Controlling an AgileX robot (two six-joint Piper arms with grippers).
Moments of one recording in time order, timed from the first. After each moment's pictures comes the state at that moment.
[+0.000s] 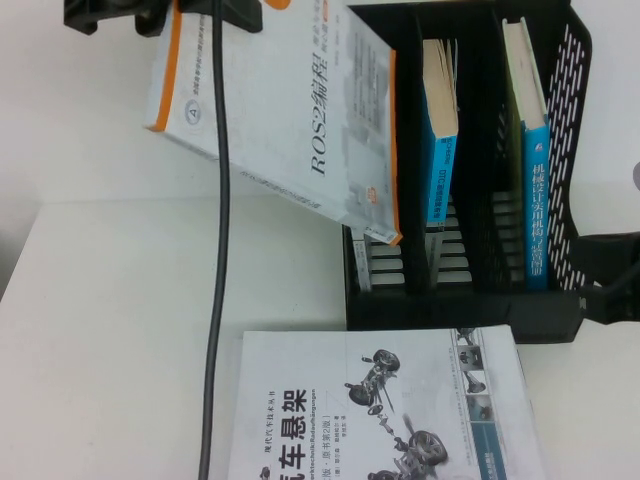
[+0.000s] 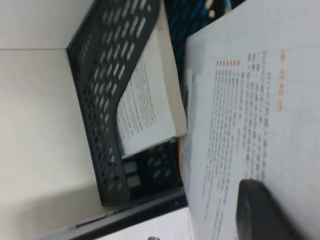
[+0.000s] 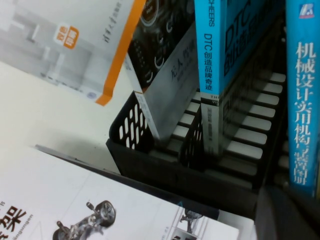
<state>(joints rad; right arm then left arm) 0.37 1.11 -0.72 0.48 0.26 -0.39 -0.26 1.68 -2.11 -0.52 1.30 -0.25</state>
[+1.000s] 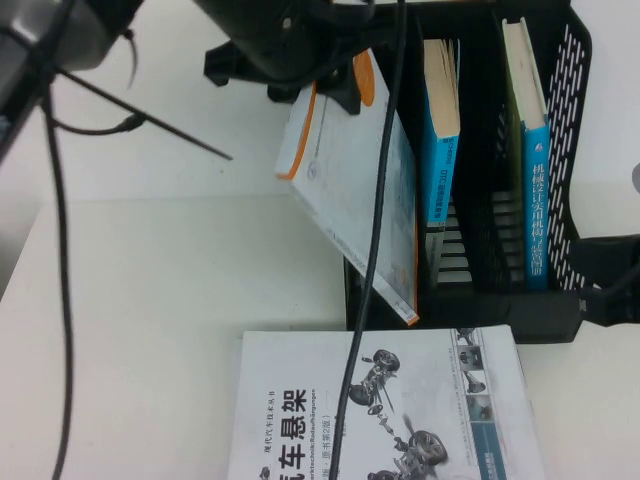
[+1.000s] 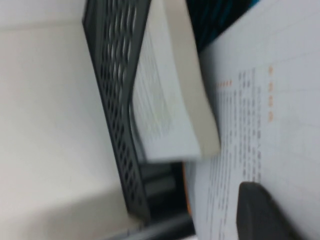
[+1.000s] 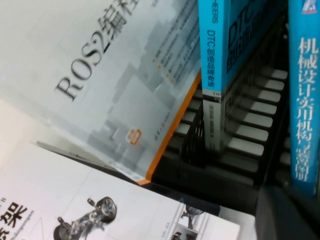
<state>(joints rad) 0.37 1.11 -0.72 0.48 0.27 -0.39 -0.52 1.92 -2.26 -0.19 1.30 -0.41</state>
